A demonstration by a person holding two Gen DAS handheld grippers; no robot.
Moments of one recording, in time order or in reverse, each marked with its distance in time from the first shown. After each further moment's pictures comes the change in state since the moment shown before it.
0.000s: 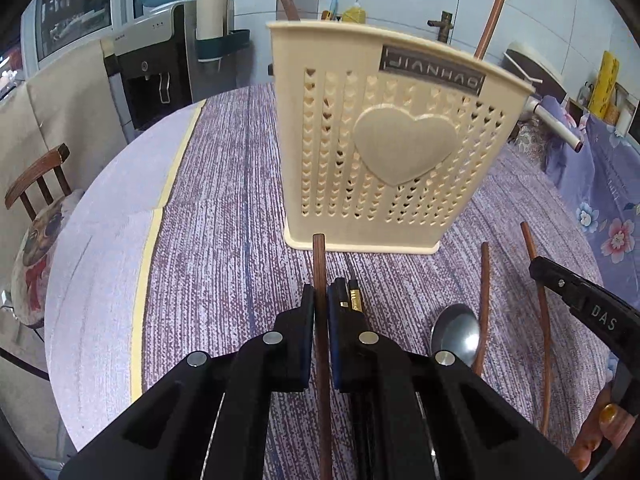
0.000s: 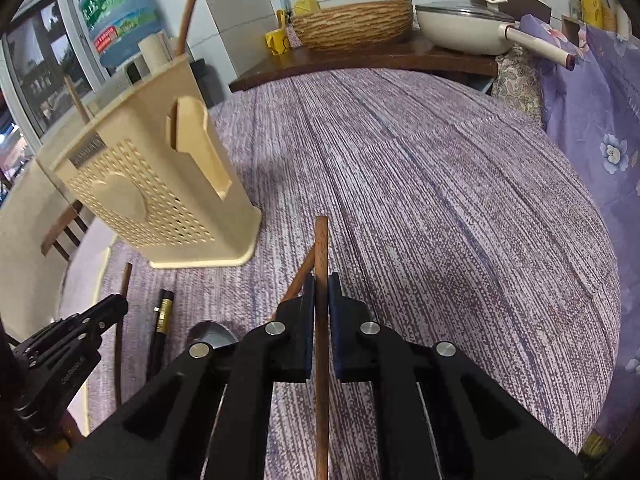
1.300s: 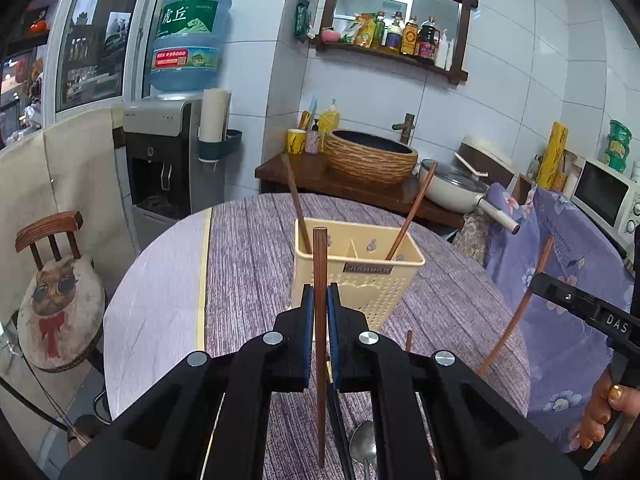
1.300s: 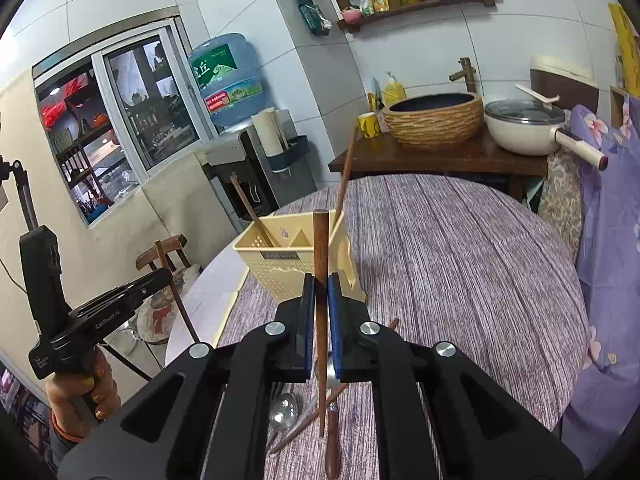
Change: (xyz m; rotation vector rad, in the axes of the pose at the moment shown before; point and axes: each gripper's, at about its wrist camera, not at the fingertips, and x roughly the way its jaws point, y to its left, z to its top) left arm -0.140 0.027 0.037 -0.006 -0.309 -0.142; right arm -0.162 0.038 0.041 -0.153 -0.213 0.272
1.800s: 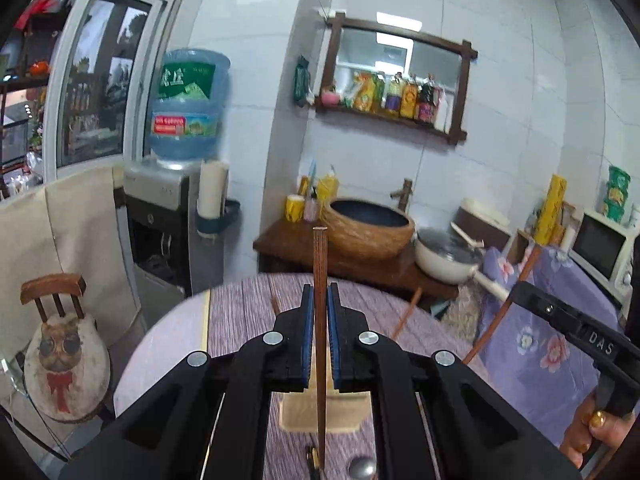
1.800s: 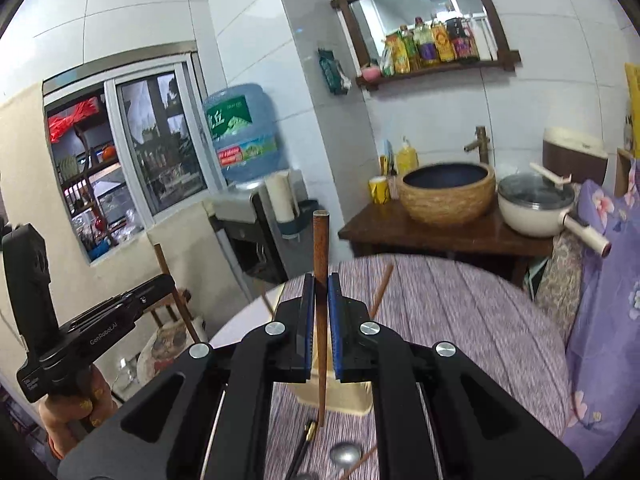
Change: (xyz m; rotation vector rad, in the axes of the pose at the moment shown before) left arm -0.022 -0.016 0.108 -0.023 -0.189 0.021; right arm -0.010 0.046 0.118 -0.066 -0.188 -0.039
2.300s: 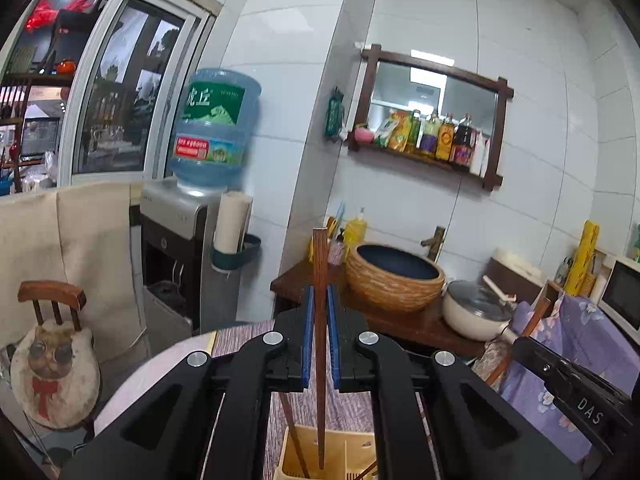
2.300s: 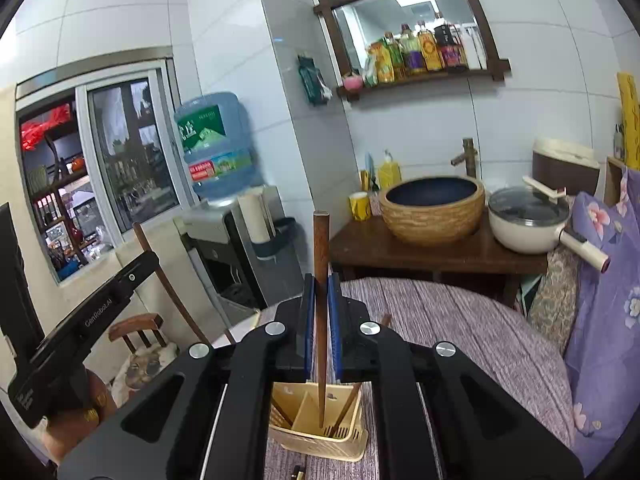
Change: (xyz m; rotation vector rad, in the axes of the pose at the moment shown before) left arm 0.061 0.003 0.004 -0.073 -0.122 0.093; right arm 0.080 -0.005 0.004 0.025 0.008 -0.085
